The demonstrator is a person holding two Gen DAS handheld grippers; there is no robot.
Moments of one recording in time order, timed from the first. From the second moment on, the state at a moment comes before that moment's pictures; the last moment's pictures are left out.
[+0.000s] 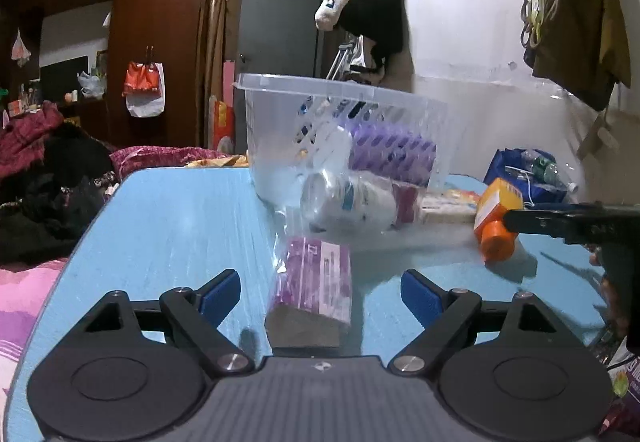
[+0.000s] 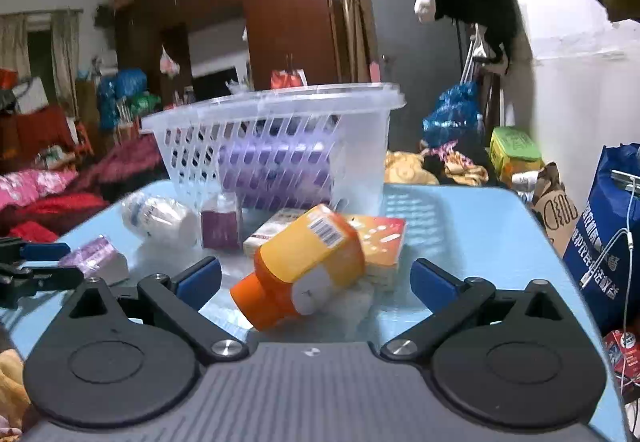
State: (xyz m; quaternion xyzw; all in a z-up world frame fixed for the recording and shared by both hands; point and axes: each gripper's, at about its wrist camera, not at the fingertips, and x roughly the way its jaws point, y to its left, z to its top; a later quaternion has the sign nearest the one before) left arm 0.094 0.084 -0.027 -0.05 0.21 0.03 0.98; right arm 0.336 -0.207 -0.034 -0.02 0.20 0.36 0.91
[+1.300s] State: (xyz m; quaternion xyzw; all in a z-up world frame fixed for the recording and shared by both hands) left arm 0.077 0.076 -0.029 -0.01 0.15 0.02 0.99; right arm 0.323 -0.200 -0.040 -0.01 0.15 0.34 0.93
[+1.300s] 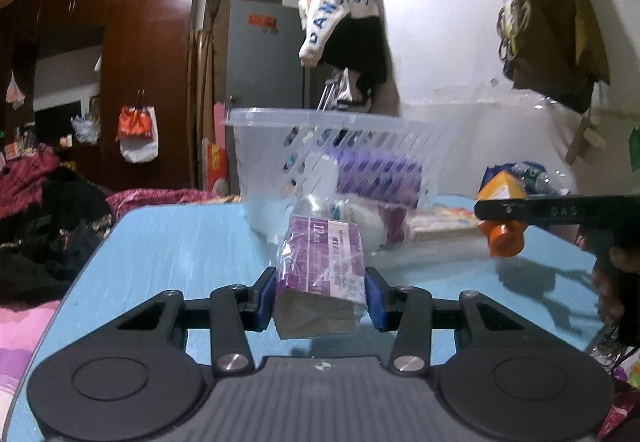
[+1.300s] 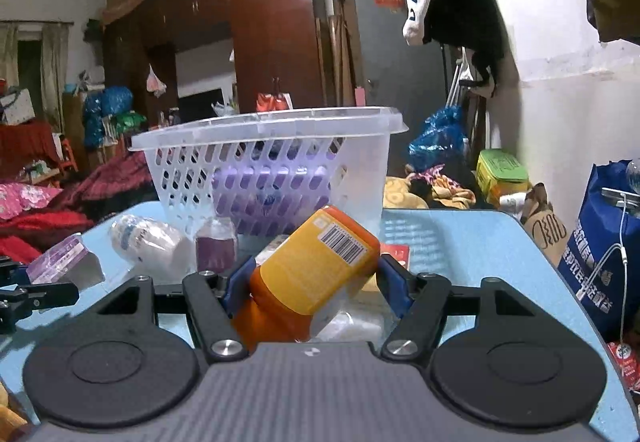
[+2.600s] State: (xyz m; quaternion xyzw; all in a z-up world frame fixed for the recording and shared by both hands) left arm 0.310 0.117 0.083 -0.06 0.22 0.06 0.97; right arm 0.471 -0.094 0.053 -0.11 0.23 0.31 0.92
